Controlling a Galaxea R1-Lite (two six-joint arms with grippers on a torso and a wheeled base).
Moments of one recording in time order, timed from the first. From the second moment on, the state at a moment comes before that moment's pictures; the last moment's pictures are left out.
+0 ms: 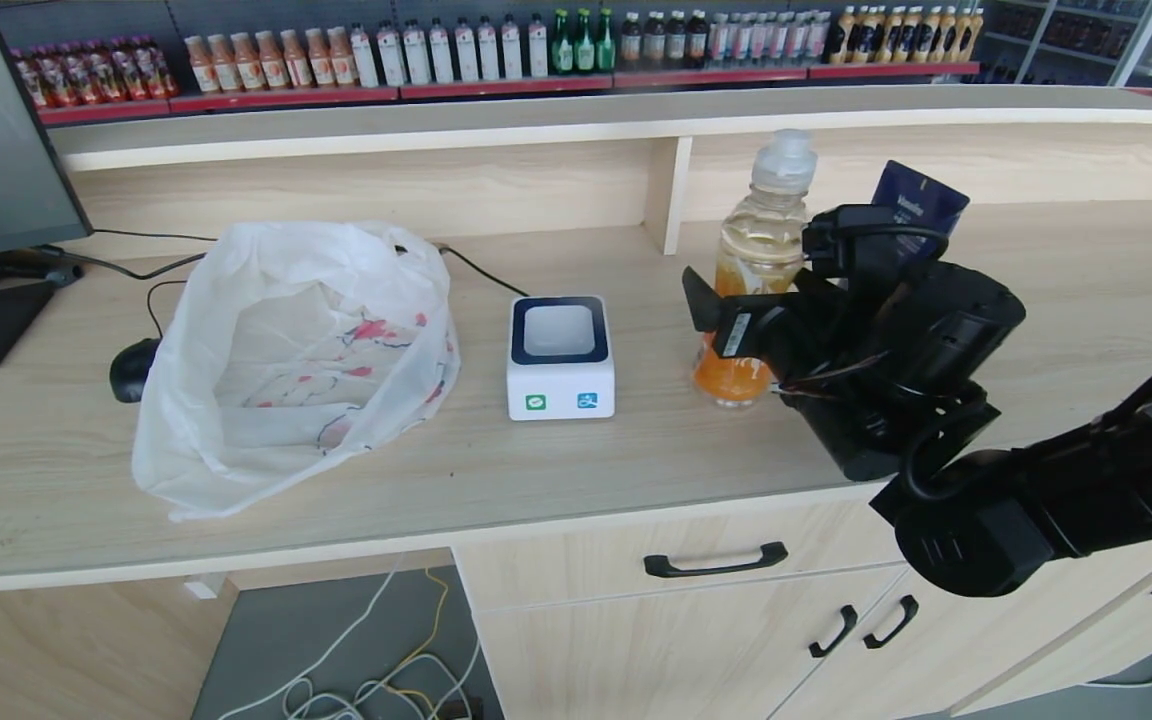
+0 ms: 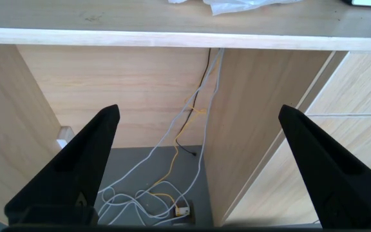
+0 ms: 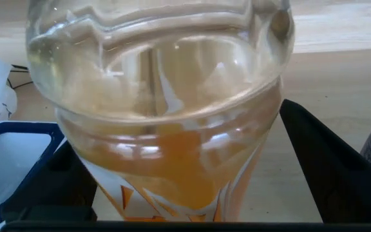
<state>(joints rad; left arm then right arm) 0.00 0.00 0.00 0.00 0.00 0.00 0.55 1.96 -0.98 -1.27 -0.35 -0.06</state>
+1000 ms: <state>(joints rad) 0.00 0.00 0.00 0.00 0.00 0.00 0.54 1.95 -1.00 -1.27 -0.35 -0.06</state>
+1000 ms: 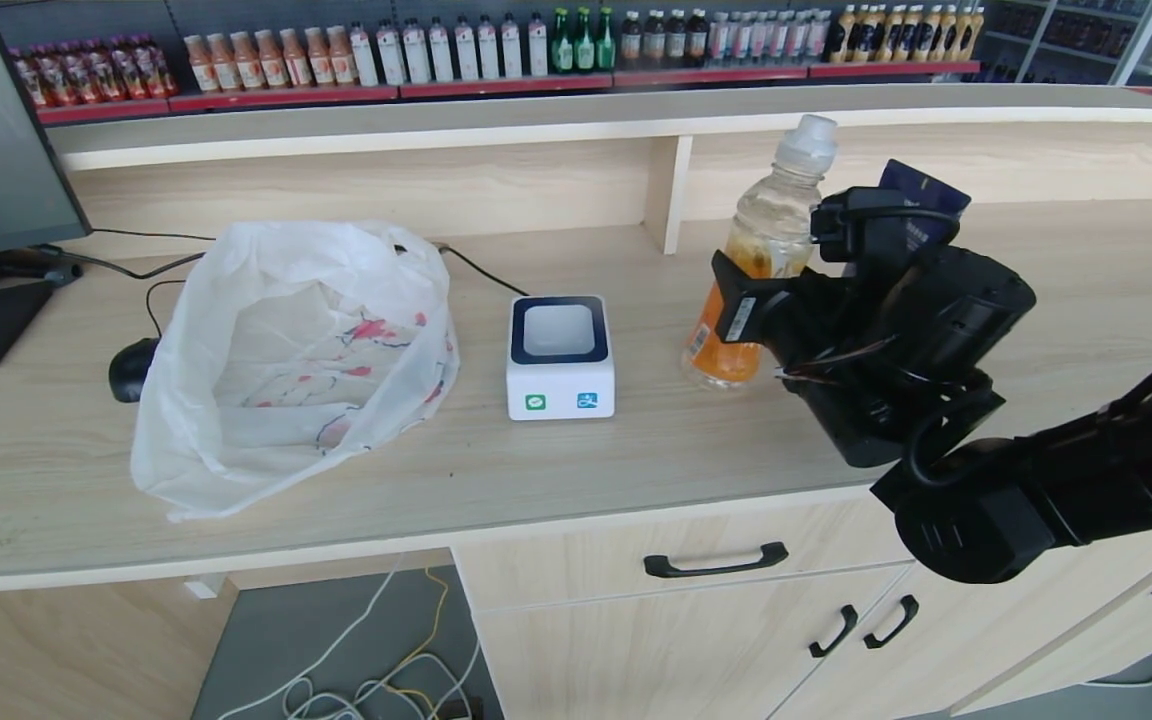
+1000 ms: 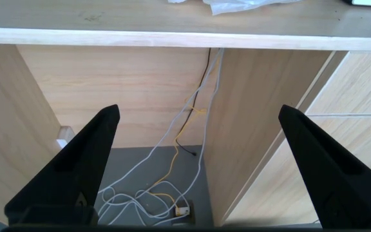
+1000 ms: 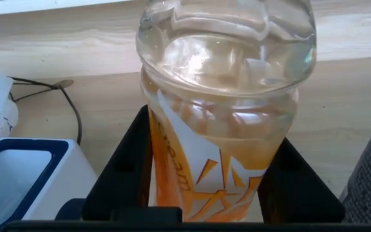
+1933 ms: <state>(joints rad) 0.00 0.00 0.00 0.00 0.00 0.00 0.60 1.83 -0.98 -1.28 -0.35 -0.13</state>
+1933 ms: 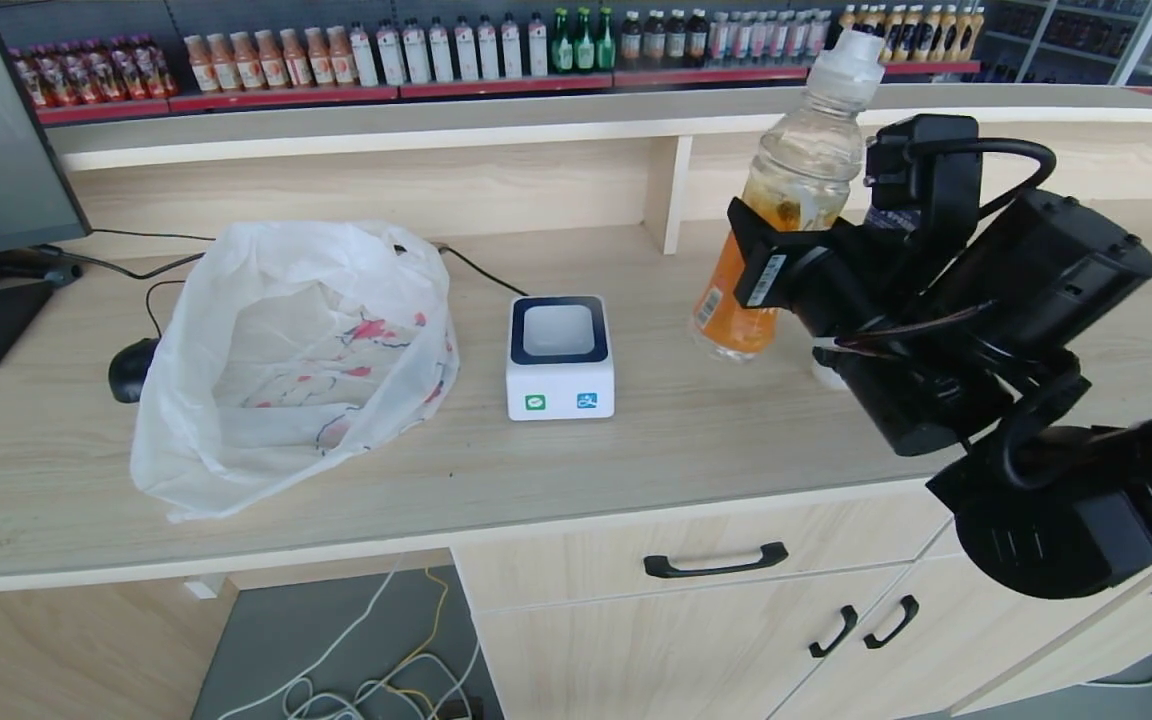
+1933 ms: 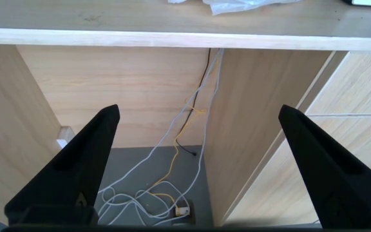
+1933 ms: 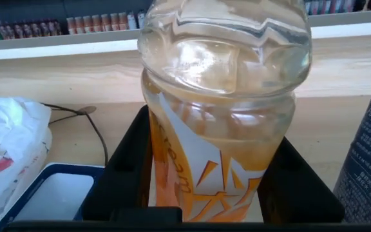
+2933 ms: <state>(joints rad) 0.00 0.00 0.00 0.00 0.00 0.00 0.82 1.46 -0.53 -1.36 -0.37 -0.16</state>
